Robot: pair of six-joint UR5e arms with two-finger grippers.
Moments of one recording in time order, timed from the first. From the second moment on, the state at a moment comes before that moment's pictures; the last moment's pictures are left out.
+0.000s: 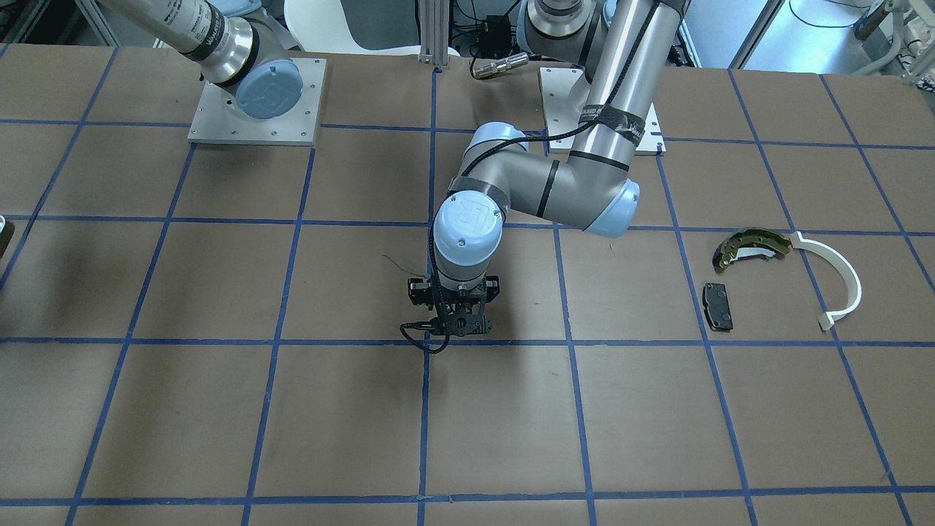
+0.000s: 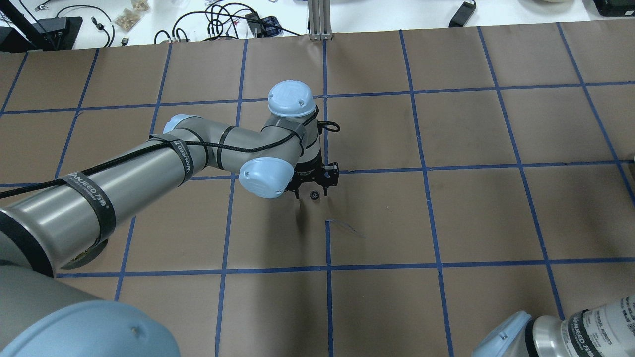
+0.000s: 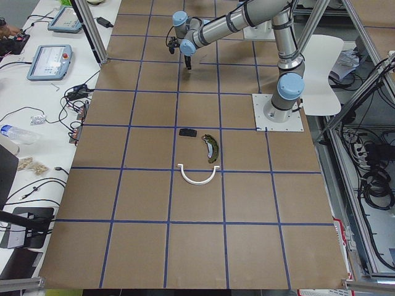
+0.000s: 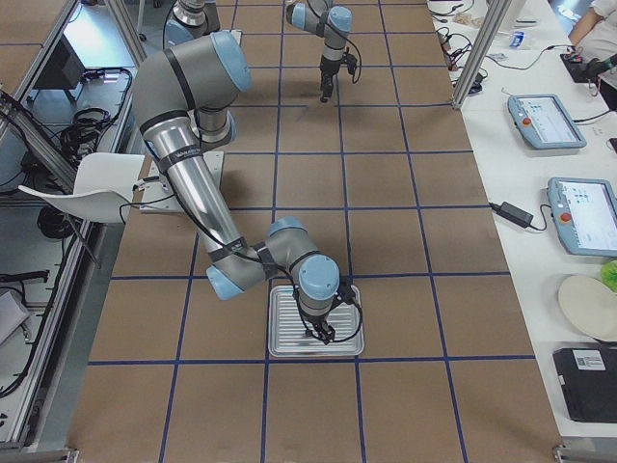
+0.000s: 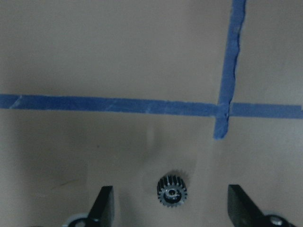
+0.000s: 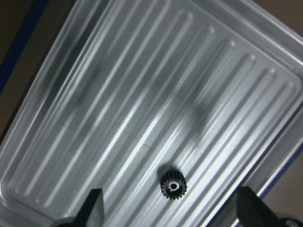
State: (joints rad) left arm -1.91 -2.07 -1.75 -1.01 1.49 -0.39; right arm 0.53 -1.00 1.58 -2.16 -1.61 -1.64
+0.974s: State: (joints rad) left arm -1.91 -2.09 -1.74 -1.01 1.48 -0.41; right arm 0.52 -0.96 1.58 -2.19 -1.61 -1.68
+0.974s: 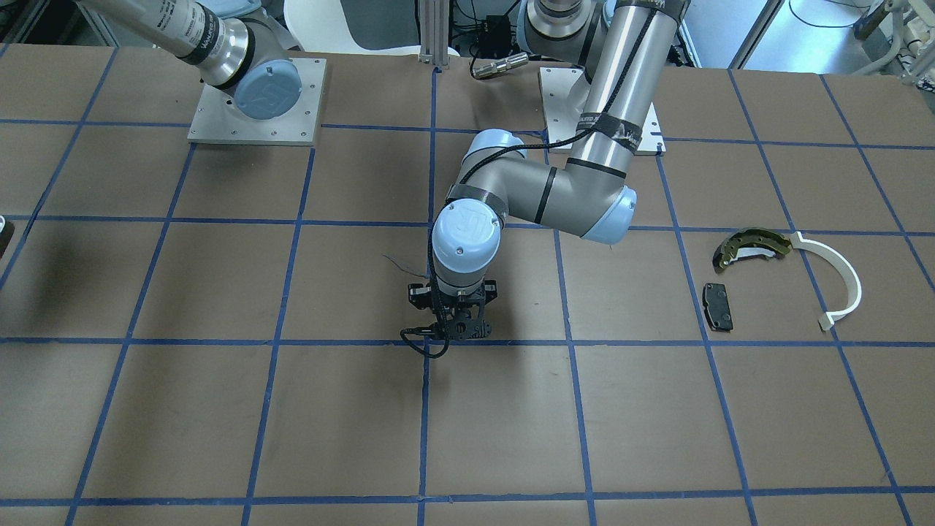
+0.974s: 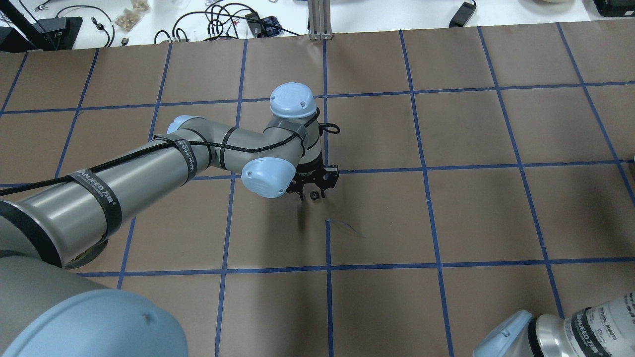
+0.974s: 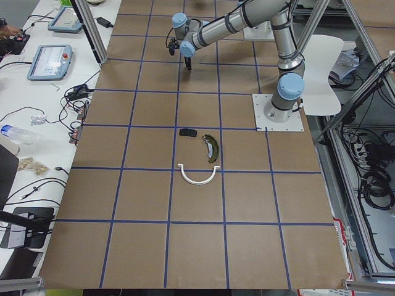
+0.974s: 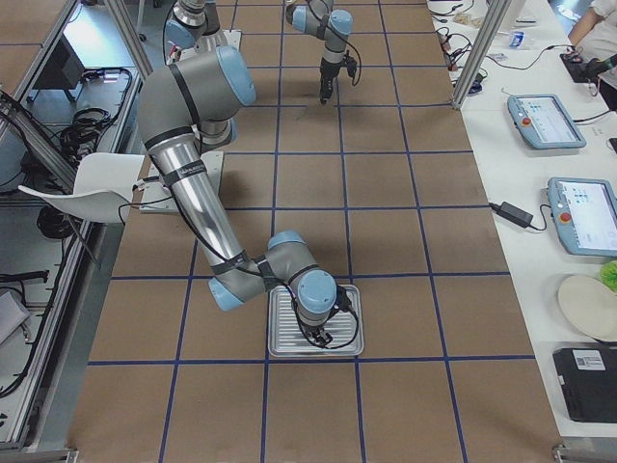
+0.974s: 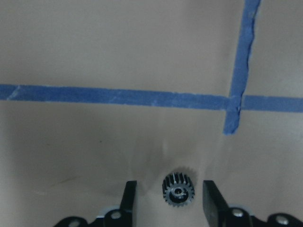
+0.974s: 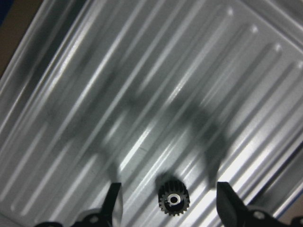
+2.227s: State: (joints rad) left arm -1.71 -1.95 -1.68 -1.23 1.56 -0.26; right arm 0.66 -1.09 1.57 -2.12 -1.58 -1.46
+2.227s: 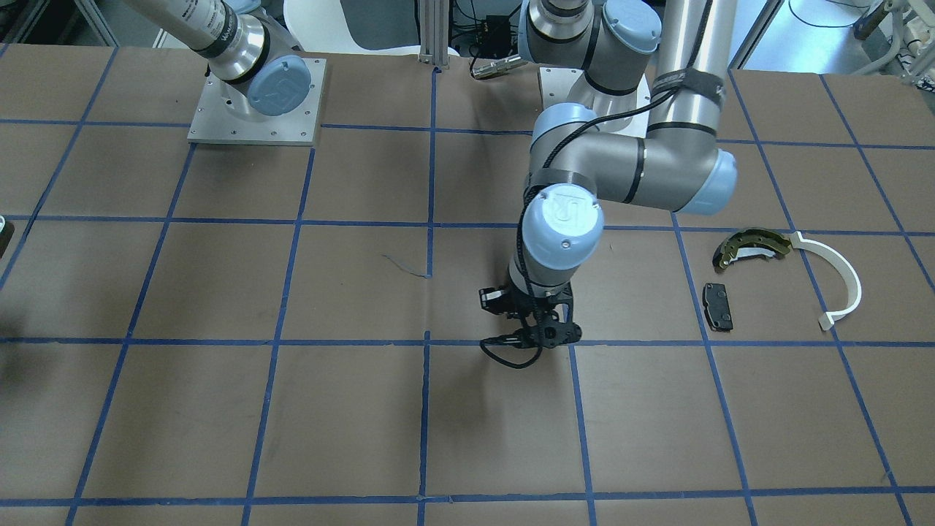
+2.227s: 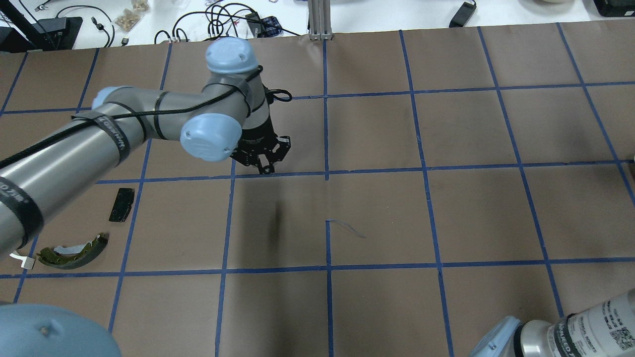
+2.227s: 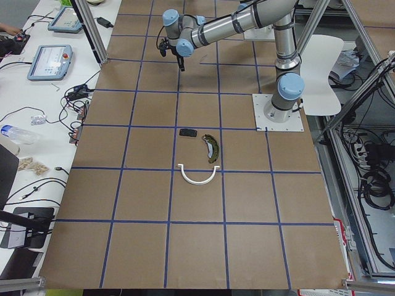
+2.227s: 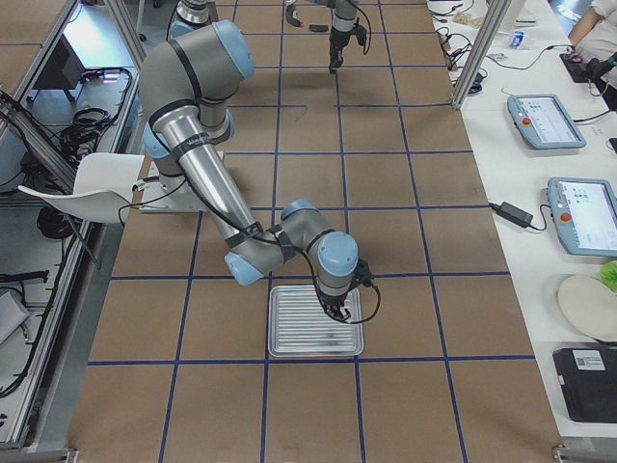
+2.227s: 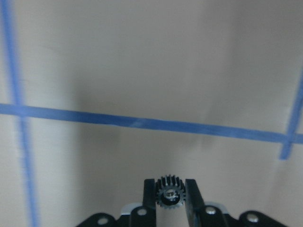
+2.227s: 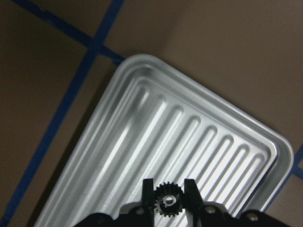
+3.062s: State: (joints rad) left arm -1.19 -1.81 -1.65 -1.43 1.74 0.37; right arm 1.16 -1.24 1.60 -1.89 -1.55 -0.76
